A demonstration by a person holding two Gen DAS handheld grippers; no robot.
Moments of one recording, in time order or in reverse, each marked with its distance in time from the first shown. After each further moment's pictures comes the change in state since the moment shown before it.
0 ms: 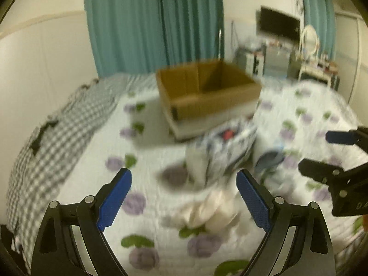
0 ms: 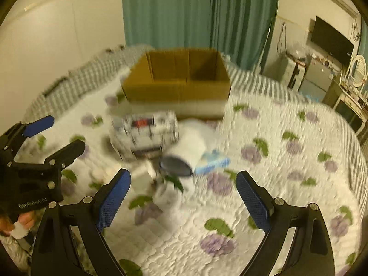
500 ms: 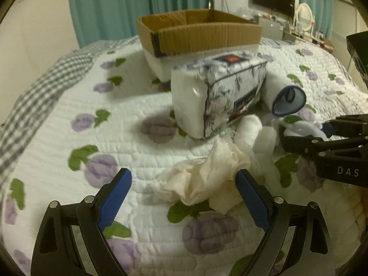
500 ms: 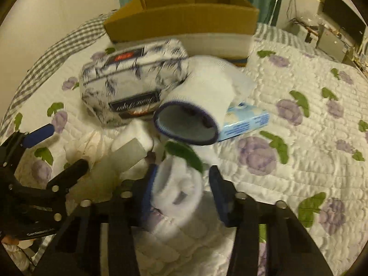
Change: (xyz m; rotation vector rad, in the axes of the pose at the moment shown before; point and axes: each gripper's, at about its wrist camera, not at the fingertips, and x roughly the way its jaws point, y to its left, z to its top) left arm 0.061 -0.004 -0.050 0.036 0.154 -0.074; right arm 0.094 0.002 -0.031 0.032 0.199 0.066
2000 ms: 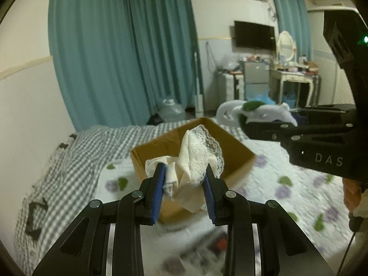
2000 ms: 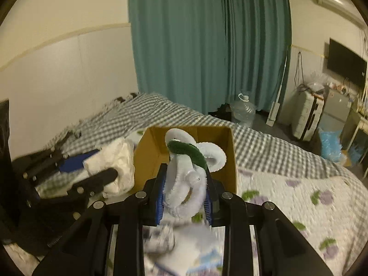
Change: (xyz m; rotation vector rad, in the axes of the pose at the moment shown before) left arm -0.049 -0.010 0.192 0.123 -0.317 0.005; right arm -0.122 -0.023 0.177 -0.072 -0.439 0.083
